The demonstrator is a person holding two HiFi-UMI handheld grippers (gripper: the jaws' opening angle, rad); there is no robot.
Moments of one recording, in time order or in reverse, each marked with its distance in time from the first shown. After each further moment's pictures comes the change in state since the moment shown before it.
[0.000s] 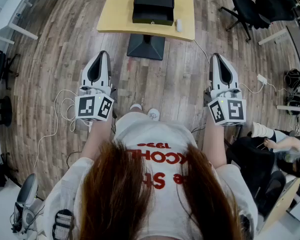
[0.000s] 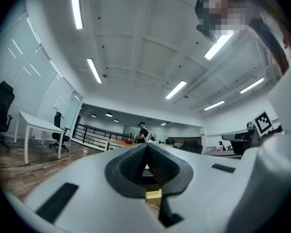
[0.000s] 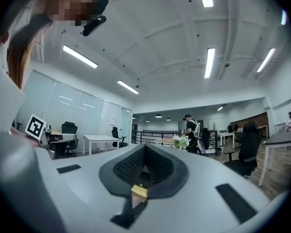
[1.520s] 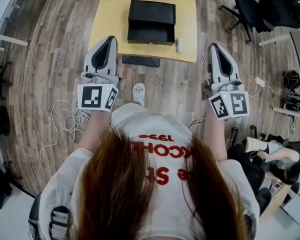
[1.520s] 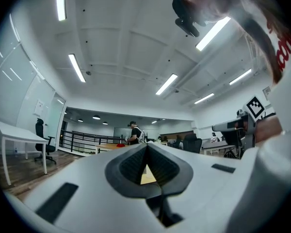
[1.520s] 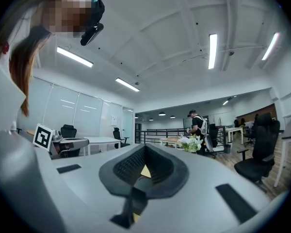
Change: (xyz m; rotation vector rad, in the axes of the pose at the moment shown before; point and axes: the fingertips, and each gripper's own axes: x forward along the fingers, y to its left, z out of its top) left arm 0.194 0.031 -0.010 0.137 -0.005 -0.135; right arm 0.177 -0.043 0.006 0.039 0.005 0.068
